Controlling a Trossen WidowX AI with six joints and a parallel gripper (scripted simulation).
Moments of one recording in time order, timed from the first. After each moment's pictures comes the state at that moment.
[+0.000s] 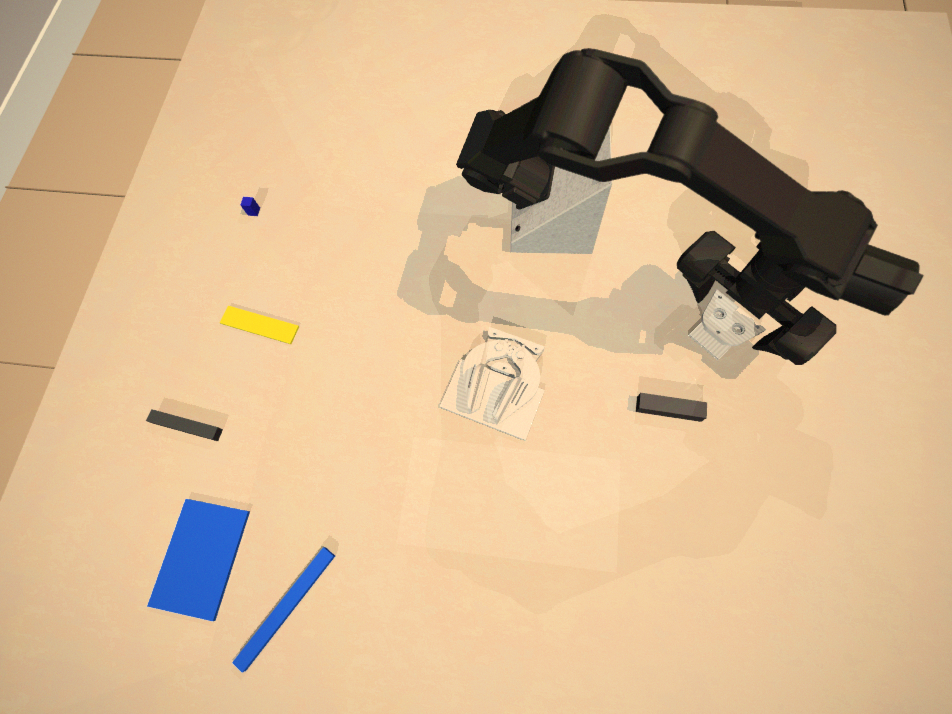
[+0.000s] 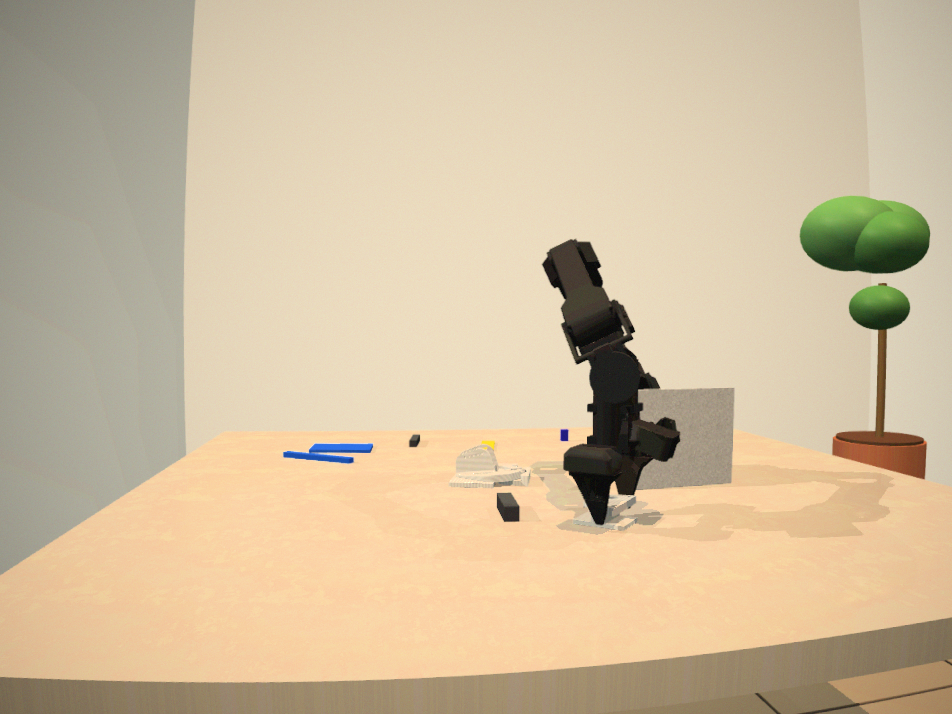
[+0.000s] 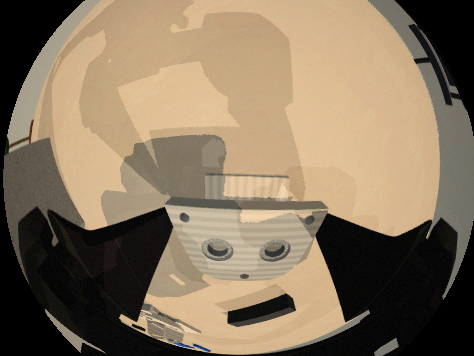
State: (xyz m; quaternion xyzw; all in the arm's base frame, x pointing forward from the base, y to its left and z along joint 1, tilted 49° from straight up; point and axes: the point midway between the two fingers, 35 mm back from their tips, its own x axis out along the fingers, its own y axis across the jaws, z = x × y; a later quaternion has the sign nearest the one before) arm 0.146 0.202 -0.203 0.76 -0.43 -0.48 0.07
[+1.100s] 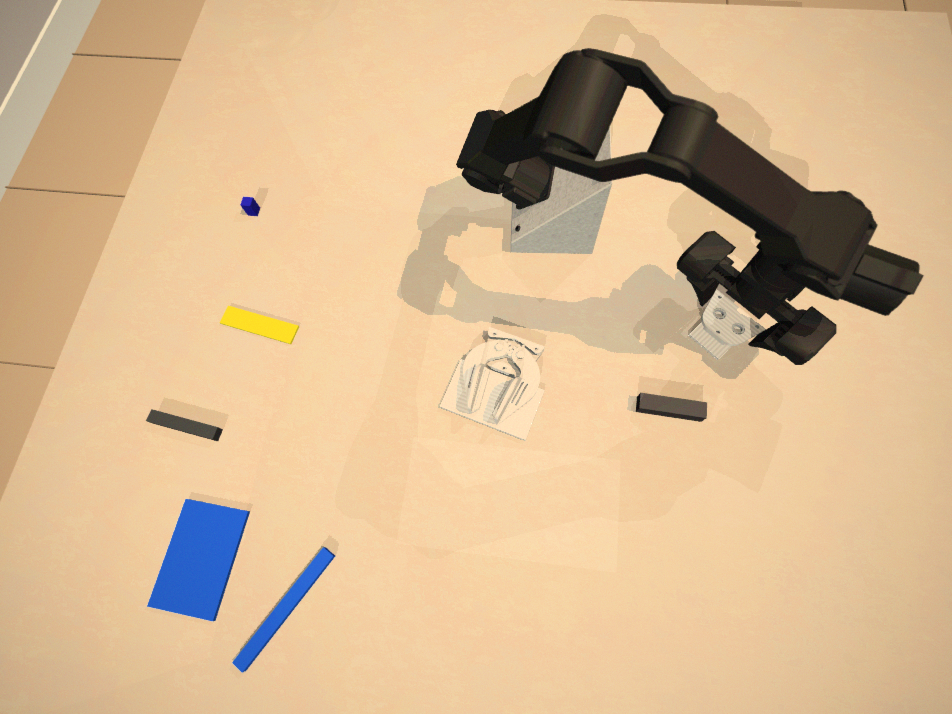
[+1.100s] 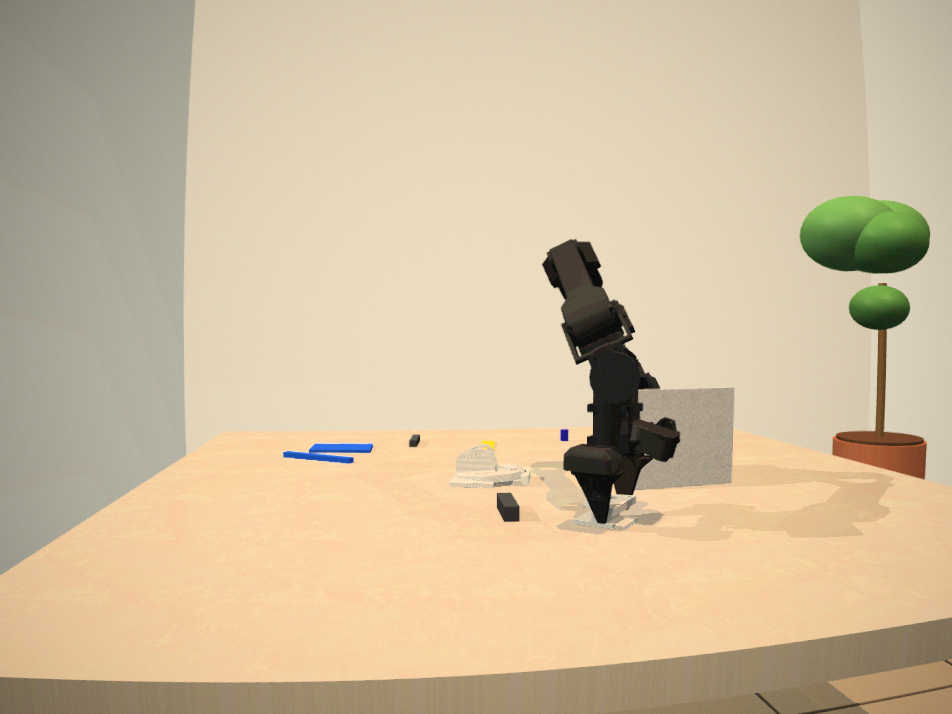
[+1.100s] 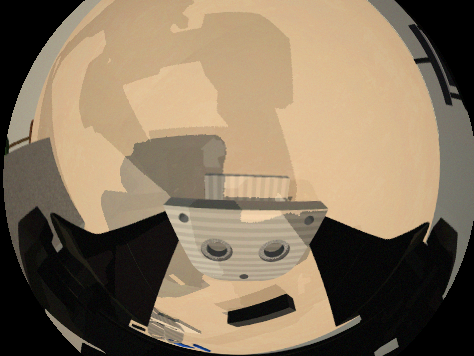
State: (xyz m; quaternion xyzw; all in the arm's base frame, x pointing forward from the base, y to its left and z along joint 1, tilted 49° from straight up) arm 0.146 0.202 -0.203 0.76 -0.43 -0.48 0.07
